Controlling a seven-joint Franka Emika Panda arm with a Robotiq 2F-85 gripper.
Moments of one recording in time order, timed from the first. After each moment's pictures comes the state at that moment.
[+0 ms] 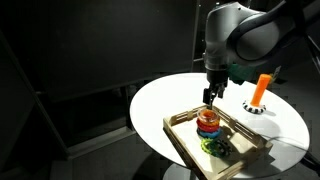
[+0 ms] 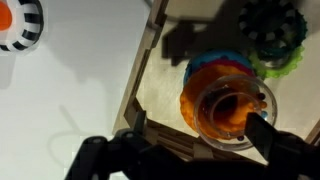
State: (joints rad) arm 0.19 0.35 0.10 -2.04 -0.24 2.30 0.23
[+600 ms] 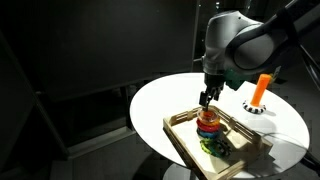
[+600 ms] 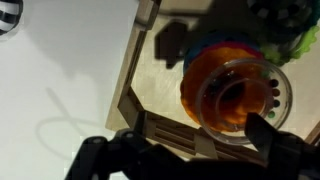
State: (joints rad) arm 0.19 0.39 0.09 -2.04 -0.24 2.41 0.23
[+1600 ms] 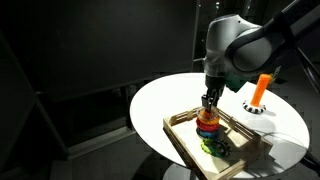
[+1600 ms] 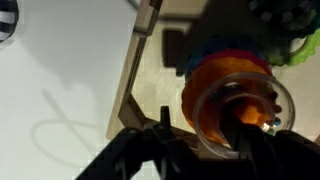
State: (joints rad) arm 0.19 0.40 0.08 -2.05 -0.22 2.41 0.23
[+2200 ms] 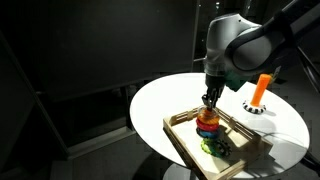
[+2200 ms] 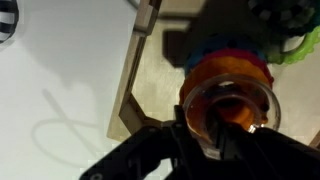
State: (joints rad) arm 0.19 0.40 0.08 -2.05 -0.21 2.41 0.23
